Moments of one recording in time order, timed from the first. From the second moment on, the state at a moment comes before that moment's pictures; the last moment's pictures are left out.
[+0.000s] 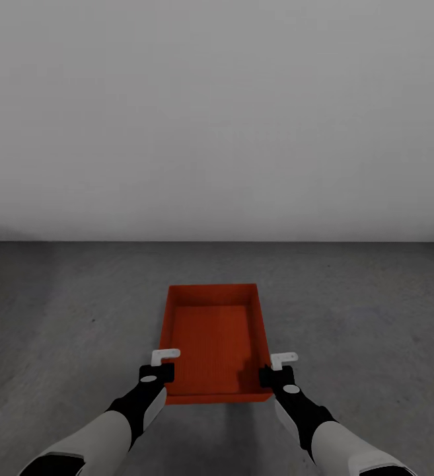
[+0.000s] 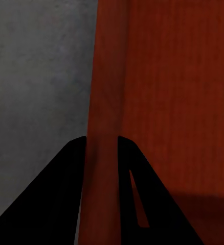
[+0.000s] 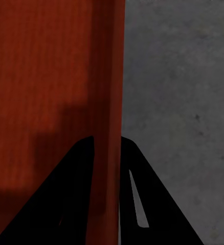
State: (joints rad) left arm -0.72 -0.14 -0.03 -0.25 0.04 0.00 0.28; right arm -0.68 0.10 0.11 -0.26 0.00 -0.09 -0.14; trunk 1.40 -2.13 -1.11
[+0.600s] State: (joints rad) left arm -0.72 -0.14 -0.03 -0.24 0.03 0.00 0.28; right arm -0.68 0.10 0.12 -0.26 0.00 -0.09 -0.14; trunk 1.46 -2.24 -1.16
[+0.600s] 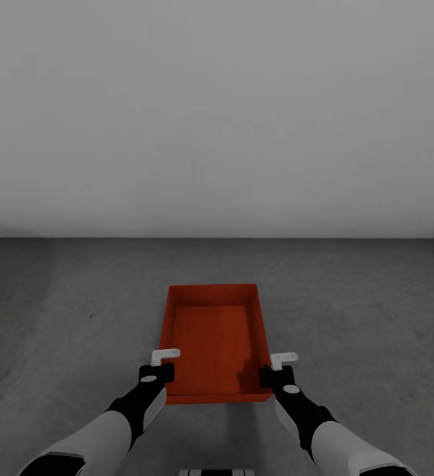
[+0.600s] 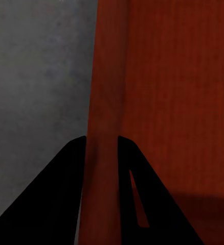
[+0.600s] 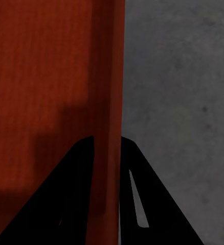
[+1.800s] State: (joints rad) left arm -0.72 -0.14 -0.01 -0.25 0.02 -0.02 0.28; right arm -0.68 0.10 0.09 -0.26 0.00 -0.09 -0.14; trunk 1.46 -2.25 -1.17
